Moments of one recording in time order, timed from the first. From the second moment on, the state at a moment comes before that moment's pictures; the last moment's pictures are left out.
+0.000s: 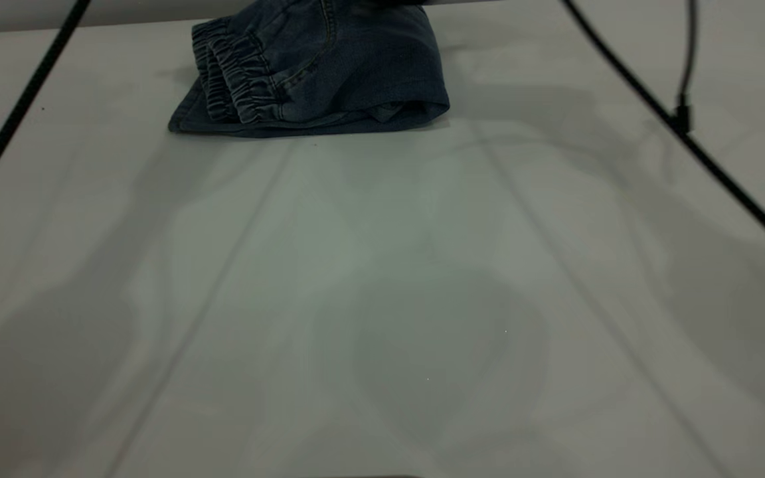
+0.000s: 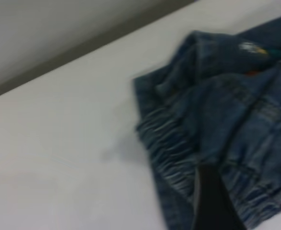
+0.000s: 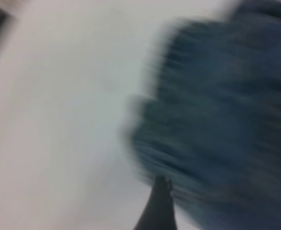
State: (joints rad) left arm -0.27 2.46 -2.57 0.03 1.17 0.16; right arm 0.27 2.69 -2.37 0.93 0.91 -0.48
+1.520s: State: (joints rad) left arm -0.50 2.82 -2.59 -0.01 1.17 0.33; right arm 0.09 2.57 -2.49 0.45 1.21 -0.26
